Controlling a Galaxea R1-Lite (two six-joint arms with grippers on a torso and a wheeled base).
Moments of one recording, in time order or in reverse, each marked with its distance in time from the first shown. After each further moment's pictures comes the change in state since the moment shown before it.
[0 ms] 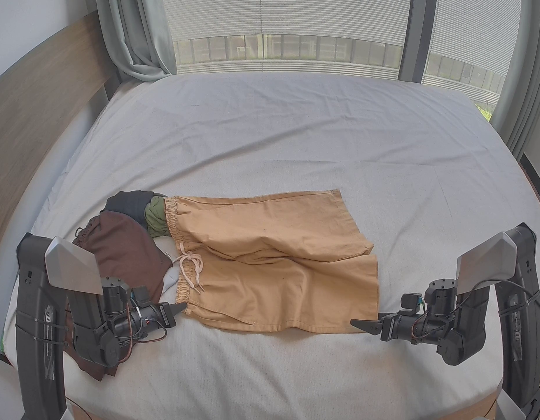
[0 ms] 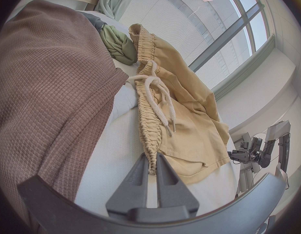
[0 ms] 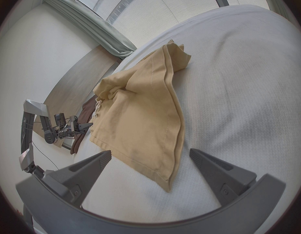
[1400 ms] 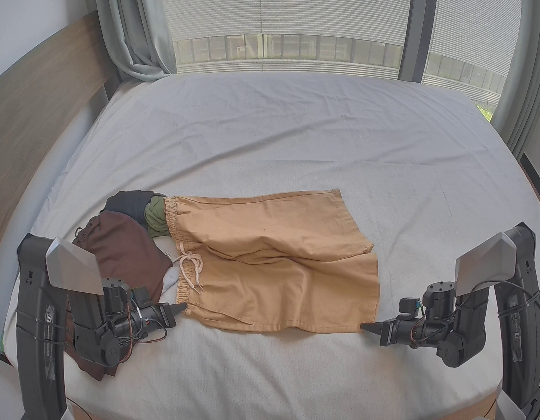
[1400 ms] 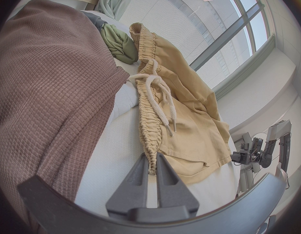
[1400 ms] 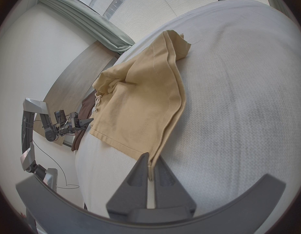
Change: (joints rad) left arm 0.000 0.006 -0.003 0.000 0.000 0.003; right arm 0.016 -0.020 0.007 0.011 -0.003 0.010
